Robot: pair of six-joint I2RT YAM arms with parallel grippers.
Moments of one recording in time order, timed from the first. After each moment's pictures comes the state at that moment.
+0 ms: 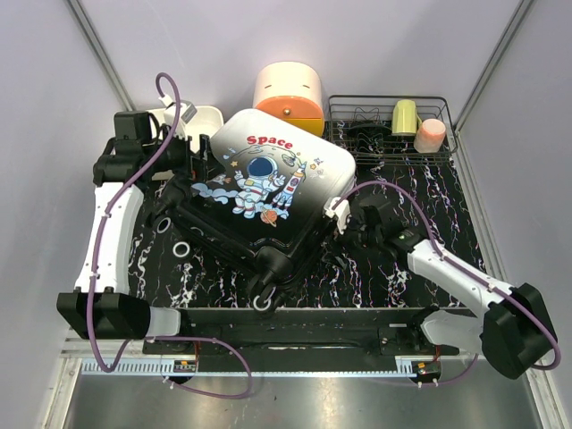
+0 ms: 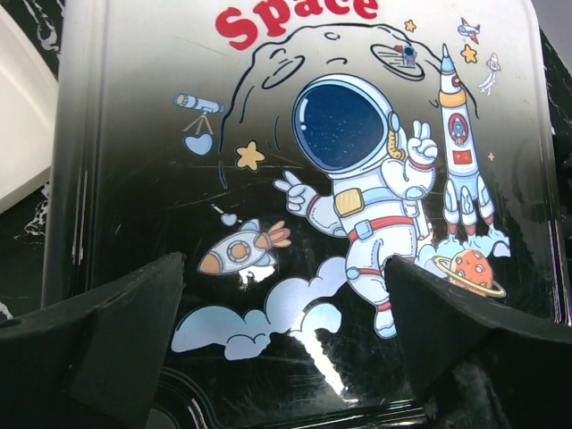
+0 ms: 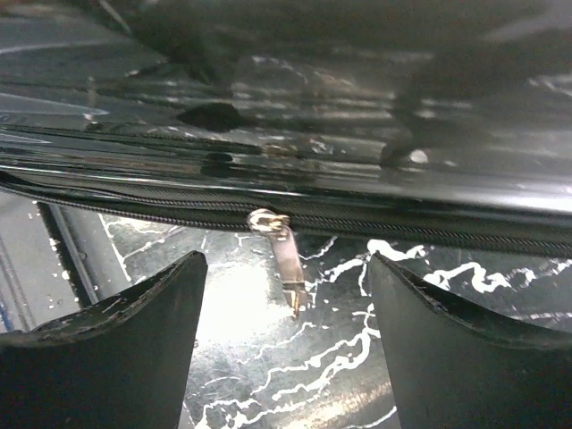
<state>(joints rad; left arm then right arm) 0.00 1.35 1.54 -0.83 0.66 0.12 0.56 1.15 0.70 -0.27 -0.47 -0.27</state>
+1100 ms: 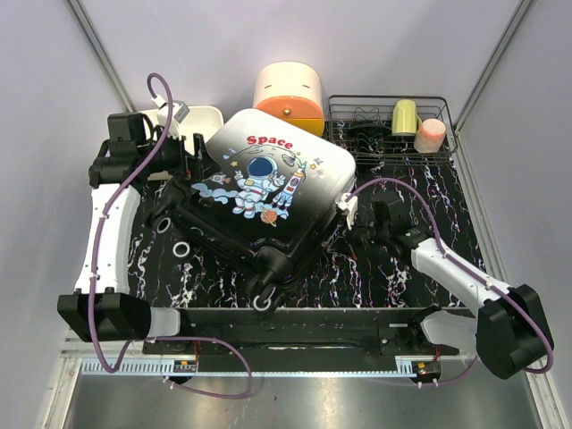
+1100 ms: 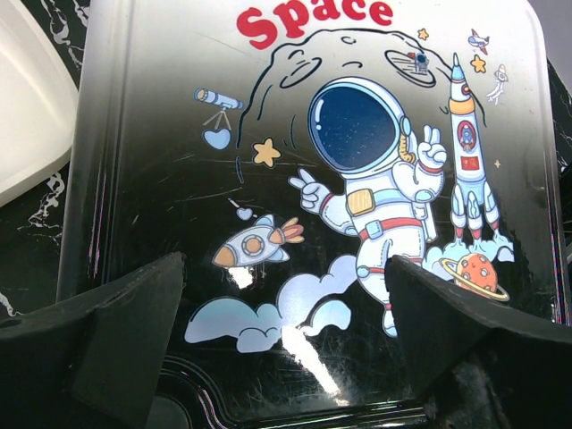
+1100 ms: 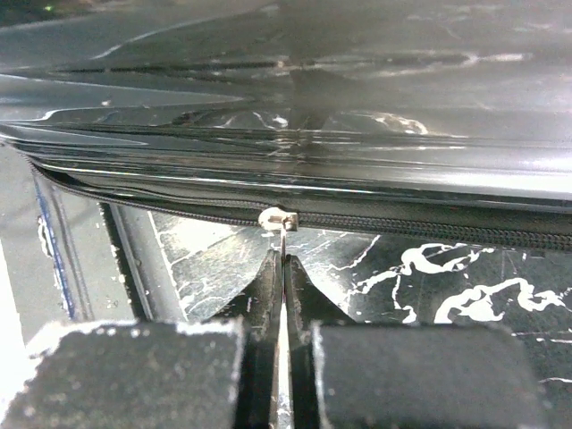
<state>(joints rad) 0.05 1.33 1.51 -0.81 0.68 0.09 0.45 1.17 0.67 -0.21 -0.73 -0.21</state>
